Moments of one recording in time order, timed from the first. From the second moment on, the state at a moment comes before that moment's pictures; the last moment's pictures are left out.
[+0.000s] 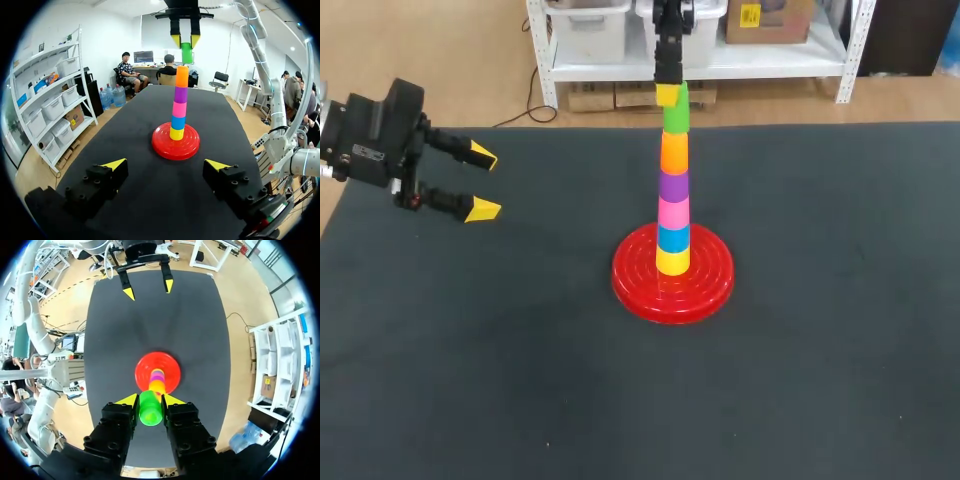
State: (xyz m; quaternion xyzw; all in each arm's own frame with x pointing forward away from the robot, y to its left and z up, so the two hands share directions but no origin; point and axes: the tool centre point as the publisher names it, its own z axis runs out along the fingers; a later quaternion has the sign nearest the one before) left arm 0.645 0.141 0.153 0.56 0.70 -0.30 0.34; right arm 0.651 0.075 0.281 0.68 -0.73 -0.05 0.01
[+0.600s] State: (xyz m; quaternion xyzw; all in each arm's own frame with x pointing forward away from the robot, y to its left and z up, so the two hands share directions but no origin) left arm 0.645 0.141 0.153 0.56 0.70 -0.30 0.34; right arm 0.666 0.078 0.269 0.67 -0.74 0.01 -0.02
